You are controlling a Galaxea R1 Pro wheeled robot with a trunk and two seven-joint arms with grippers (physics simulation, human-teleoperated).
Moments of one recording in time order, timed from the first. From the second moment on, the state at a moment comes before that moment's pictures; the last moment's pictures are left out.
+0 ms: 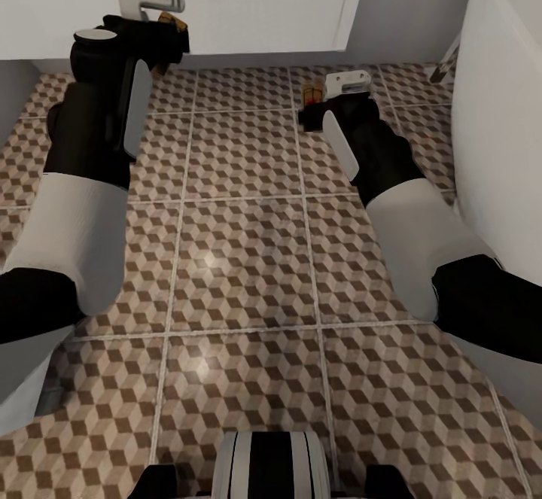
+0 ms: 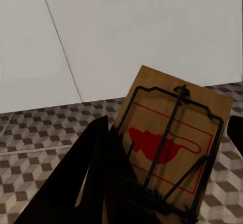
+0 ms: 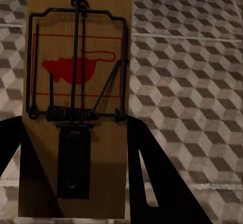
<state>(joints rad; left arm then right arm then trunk) -1.64 -0.06 -0.11 -1.06 -0.07 0.60 0.12 -1.64 0.17 0.22 -0.73 -0.13 0.64 -0.27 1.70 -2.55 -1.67</state>
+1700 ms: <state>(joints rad) -1.58 -0.05 -0.11 -1.19 -0.08 0.60 0.11 -1.71 0.17 0.21 -0.72 -0.13 0.64 -0.27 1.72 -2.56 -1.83</state>
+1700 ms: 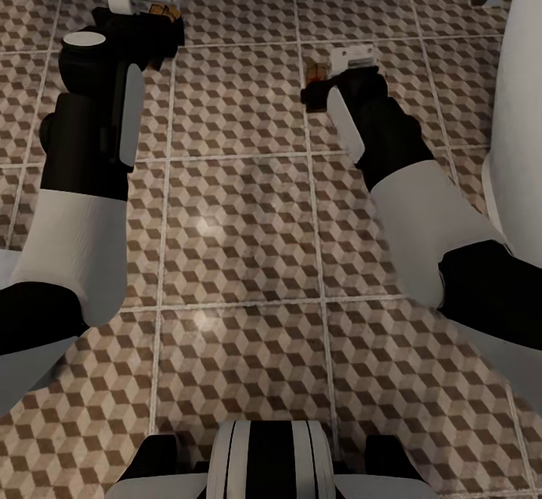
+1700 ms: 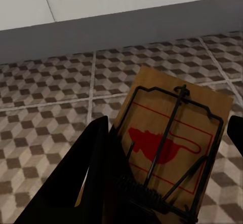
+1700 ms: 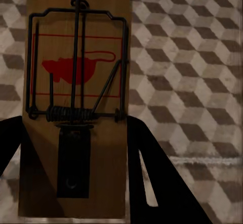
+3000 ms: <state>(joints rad) -1.60 -0.06 -0.11 -1.10 -0.07 0.61 0.08 -1.84 0.17 0.11 -0.67 -0.13 0.65 -0.27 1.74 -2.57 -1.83</state>
